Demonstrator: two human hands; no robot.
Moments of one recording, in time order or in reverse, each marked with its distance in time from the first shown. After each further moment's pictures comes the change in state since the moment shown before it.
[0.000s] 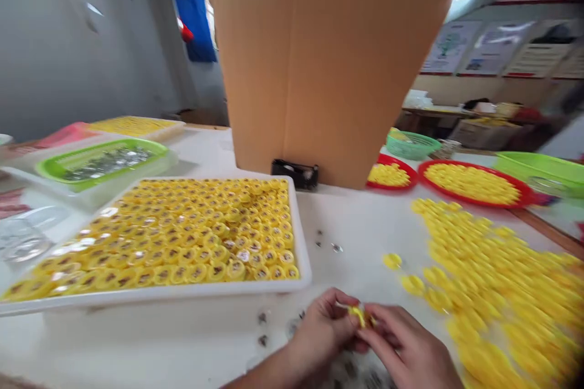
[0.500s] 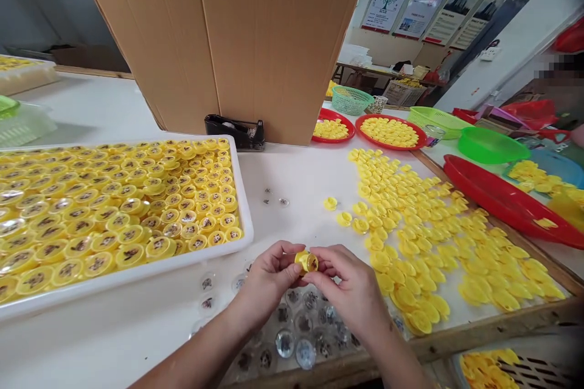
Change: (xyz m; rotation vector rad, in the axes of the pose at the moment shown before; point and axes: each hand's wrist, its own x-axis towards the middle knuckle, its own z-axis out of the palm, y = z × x) left_hand -0.017 0.019 0.011 0.191 -0.046 -0.072; right_hand -0.010 -0.016 -0.010 0.177 0.041 0.197
